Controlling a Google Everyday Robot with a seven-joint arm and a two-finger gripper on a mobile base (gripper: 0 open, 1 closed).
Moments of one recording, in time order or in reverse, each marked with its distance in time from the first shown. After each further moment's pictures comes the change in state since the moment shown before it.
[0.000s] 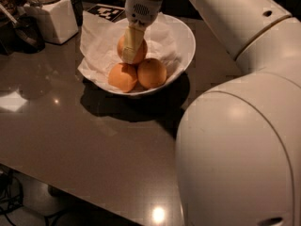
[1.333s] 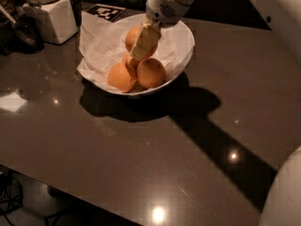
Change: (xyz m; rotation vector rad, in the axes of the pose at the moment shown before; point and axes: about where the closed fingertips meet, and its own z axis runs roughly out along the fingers) arm 0.019 0.031 -0.042 0.078 -0.259 0.003
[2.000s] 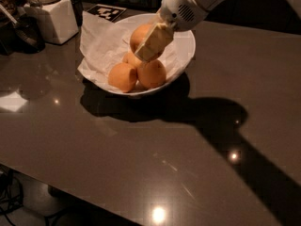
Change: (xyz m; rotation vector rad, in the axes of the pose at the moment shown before) arm 0.005 0.032 -0.033 -0.026 -0.160 0.047
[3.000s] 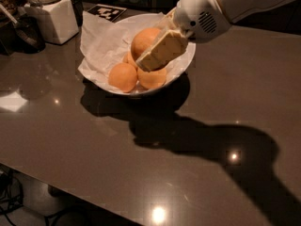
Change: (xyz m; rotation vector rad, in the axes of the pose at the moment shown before) arm -0.006 0.070 -0.038 0.003 -0.127 0.021
